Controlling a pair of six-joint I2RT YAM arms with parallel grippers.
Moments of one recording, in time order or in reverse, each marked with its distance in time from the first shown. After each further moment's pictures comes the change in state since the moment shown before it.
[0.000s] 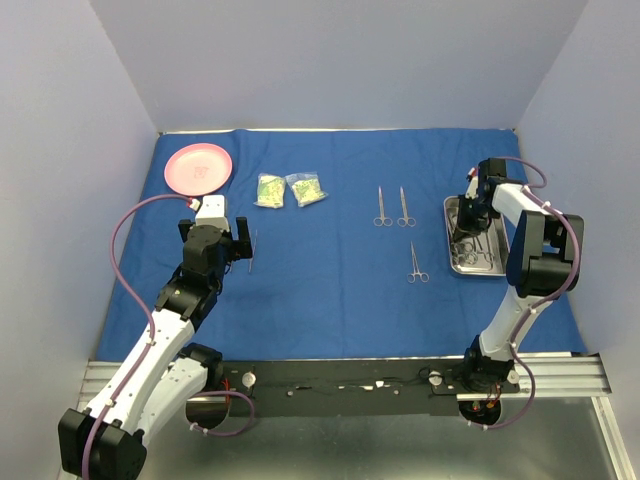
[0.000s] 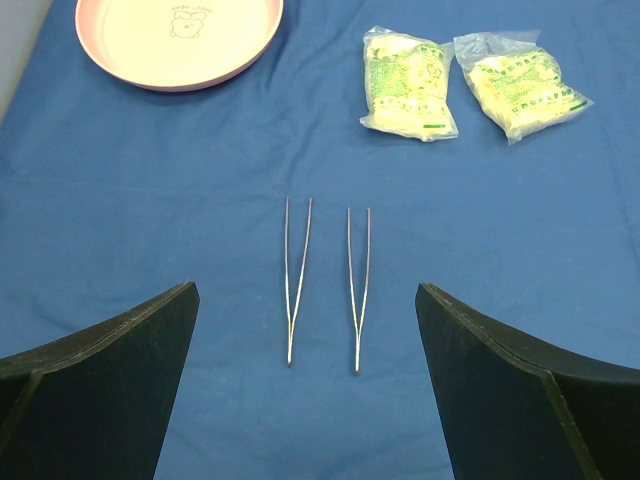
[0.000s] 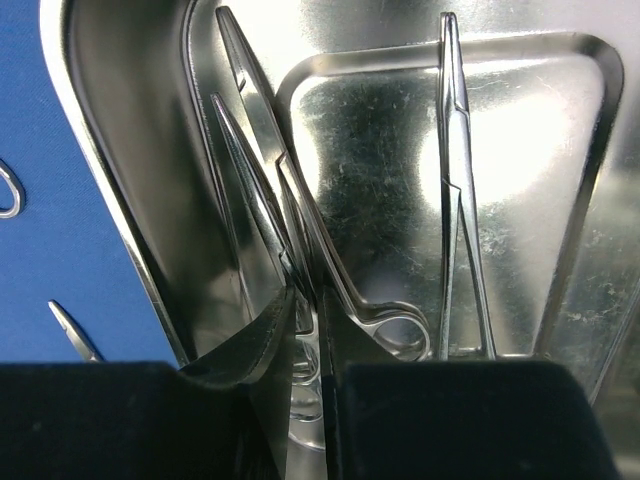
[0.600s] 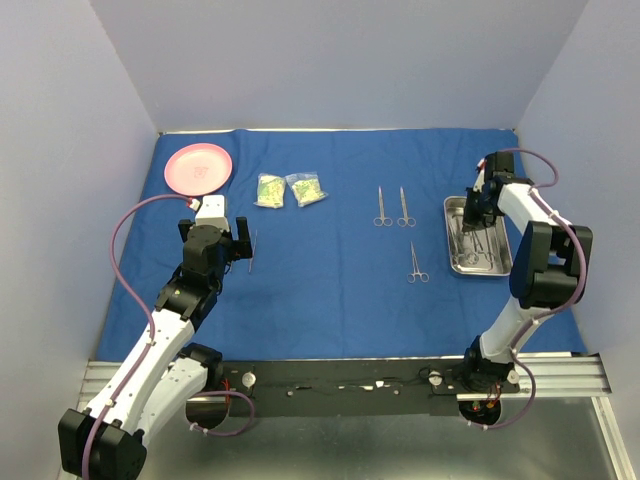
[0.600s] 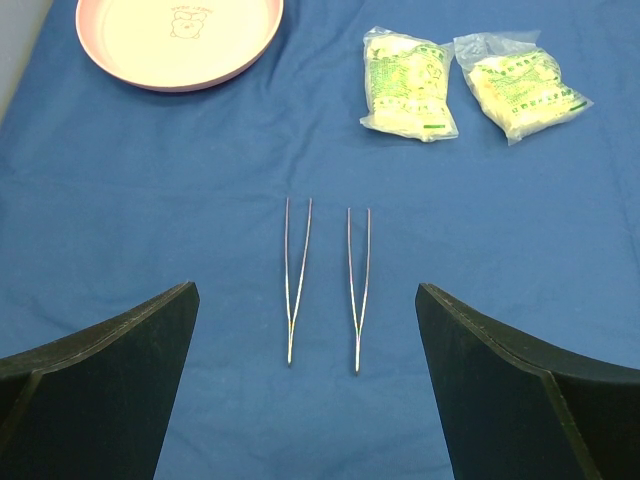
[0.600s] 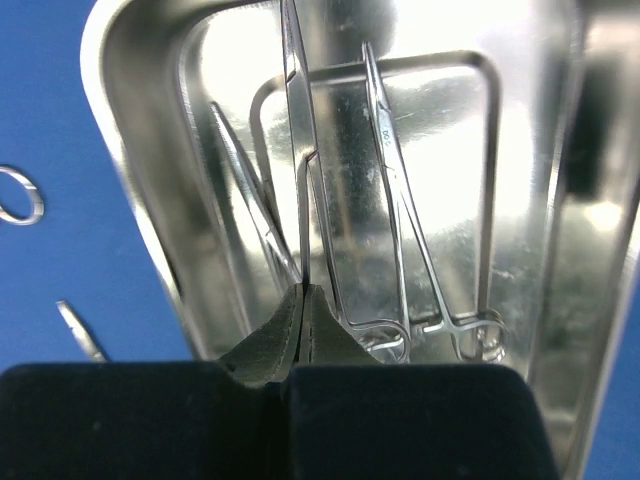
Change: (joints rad) left arm 0.000 -0.003 0.000 0.000 0.000 0.000; right arm 0.000 -0.081 -0.005 0.006 0.082 0.018
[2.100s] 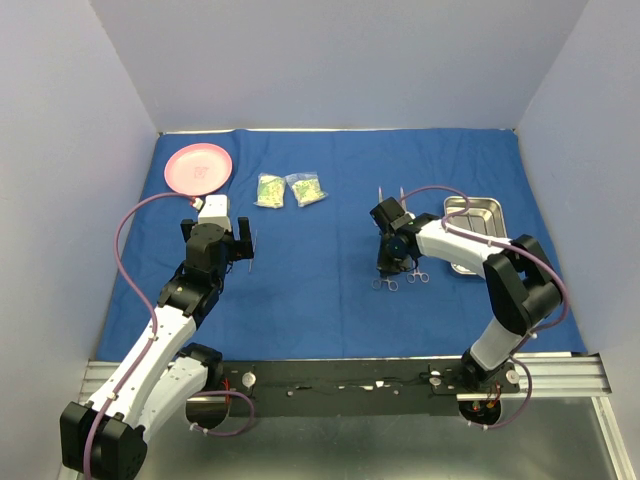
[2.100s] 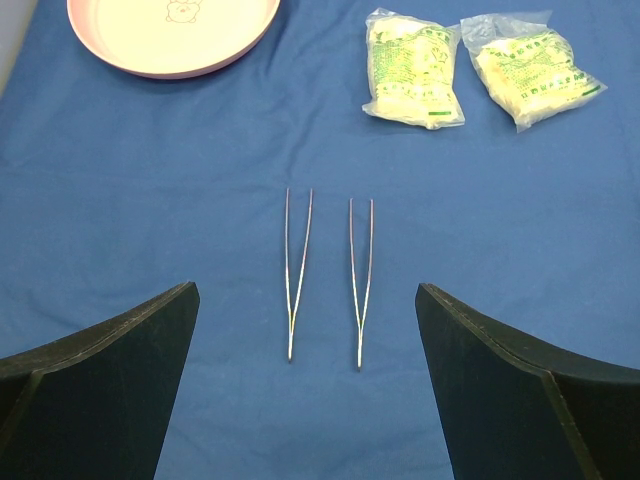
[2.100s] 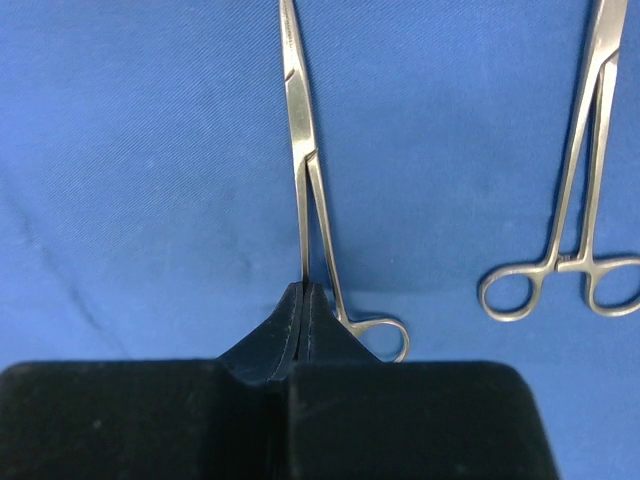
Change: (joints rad) left arm 0.000 0.033 0.000 0.001 0.000 0.000; right arm 0.713 -0.117 -0.249 0.039 0.144 0.667
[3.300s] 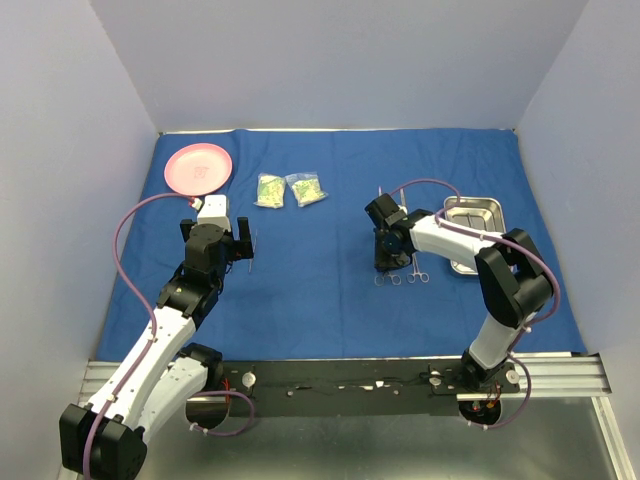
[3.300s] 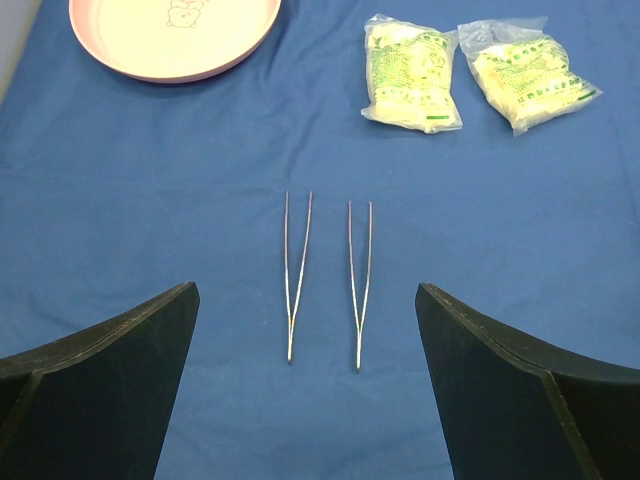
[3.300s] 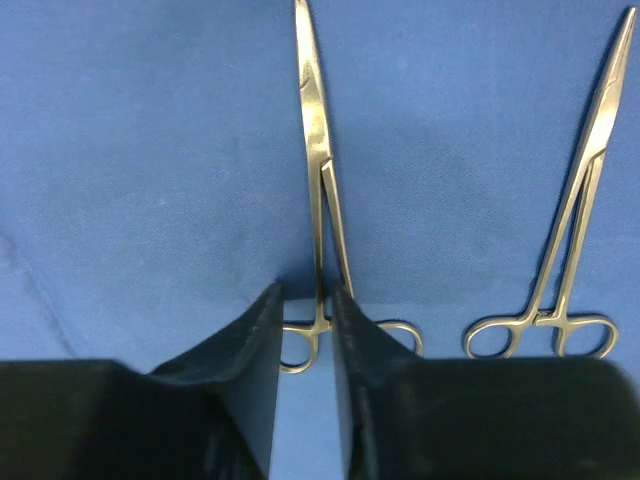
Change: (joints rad) left arm 0.000 -0.010 0.000 0.000 0.001 0.000; right arm 0.000 0.056 0.053 0.010 0.040 -0.128
